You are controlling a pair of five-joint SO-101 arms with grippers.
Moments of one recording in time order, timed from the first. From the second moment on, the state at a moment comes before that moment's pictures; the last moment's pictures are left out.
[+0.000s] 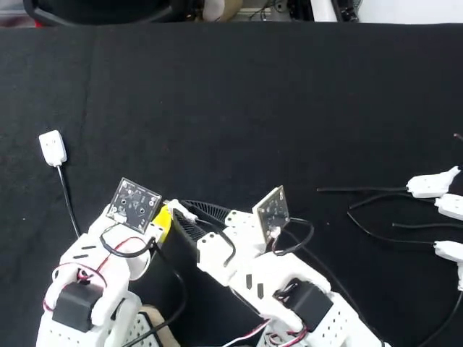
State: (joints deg) left arm 13.3 -103.8 74.7 70.6 -11.1; right arm -49.1 -103.4 90.3 38.9 -19.9
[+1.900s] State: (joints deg) left arm -41.5 -80.9 76.4 51.6 -7.3; right arm -26.3 -55.8 63.2 49.0 -0.3
